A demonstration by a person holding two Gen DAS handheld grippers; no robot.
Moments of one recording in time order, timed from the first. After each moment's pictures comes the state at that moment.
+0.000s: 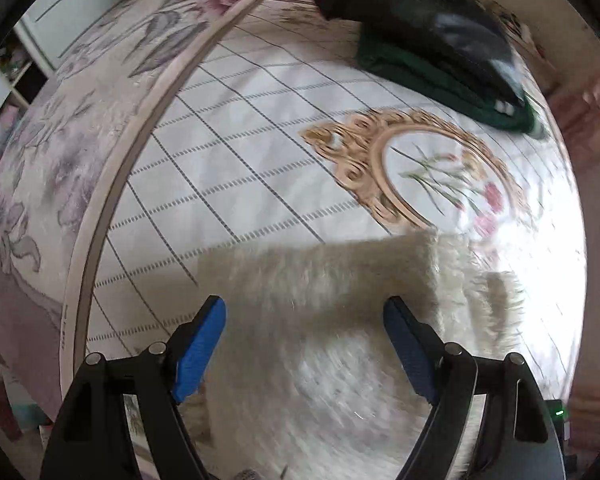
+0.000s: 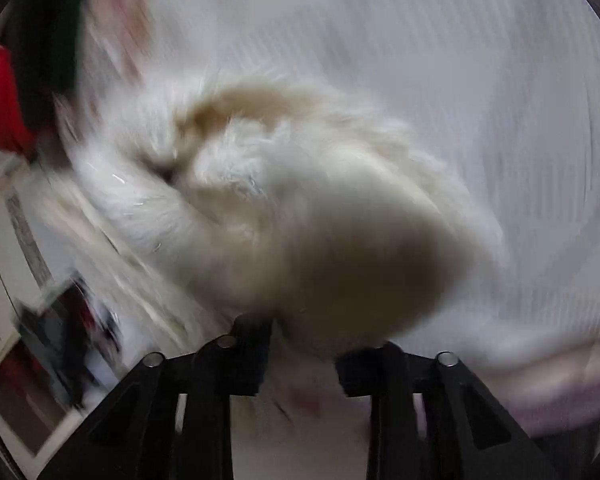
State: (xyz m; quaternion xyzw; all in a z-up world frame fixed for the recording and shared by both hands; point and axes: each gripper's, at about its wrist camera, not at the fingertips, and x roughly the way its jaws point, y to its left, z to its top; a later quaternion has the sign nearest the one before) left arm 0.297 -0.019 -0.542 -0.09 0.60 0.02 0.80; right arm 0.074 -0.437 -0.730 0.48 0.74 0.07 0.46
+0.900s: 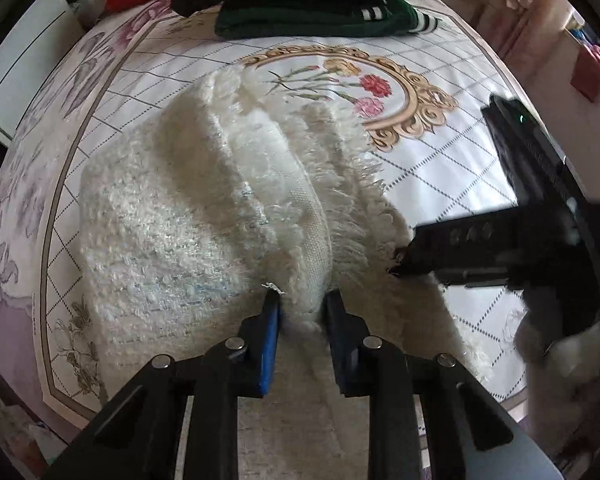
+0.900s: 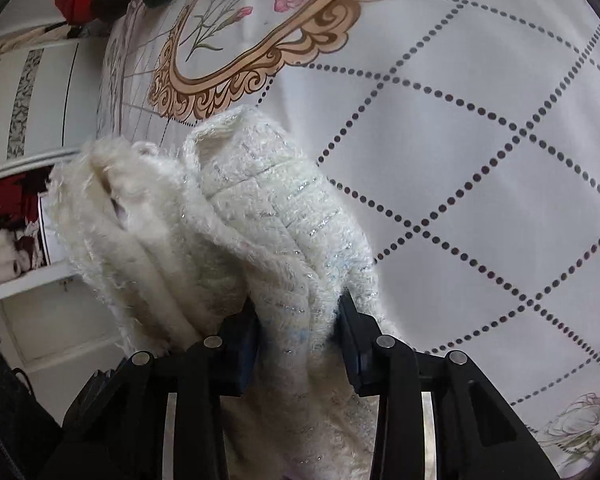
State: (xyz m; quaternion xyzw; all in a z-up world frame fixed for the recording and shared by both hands) left arm 0.219 -0.151 -0.570 0.03 0.58 -0.06 0.81; right arm 0.173 -0.431 -0.690 0.28 0.70 0.18 0.63
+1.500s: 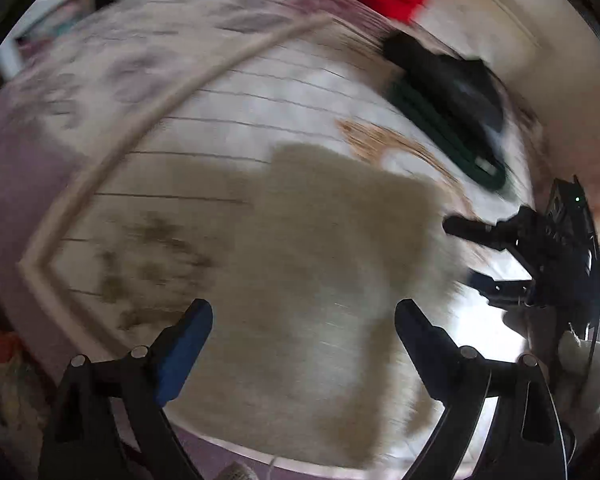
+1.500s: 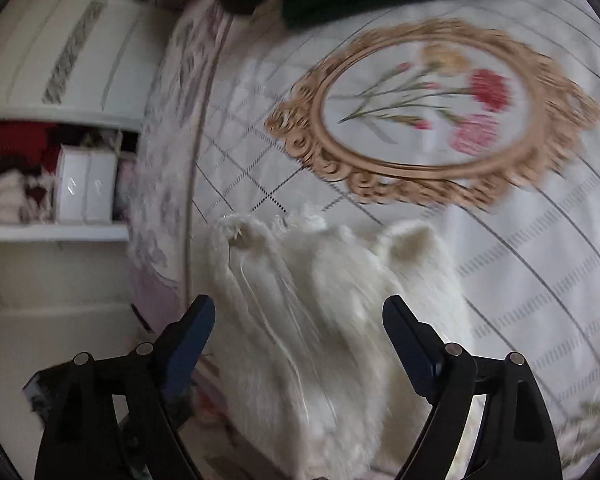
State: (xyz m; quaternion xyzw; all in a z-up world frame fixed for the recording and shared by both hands) left arm 0.169 0.015 -0.519 -0.26 0.52 0.10 0.81; right arm 0.227 -0.350 -0.579 0.19 0.66 0.25 0.68
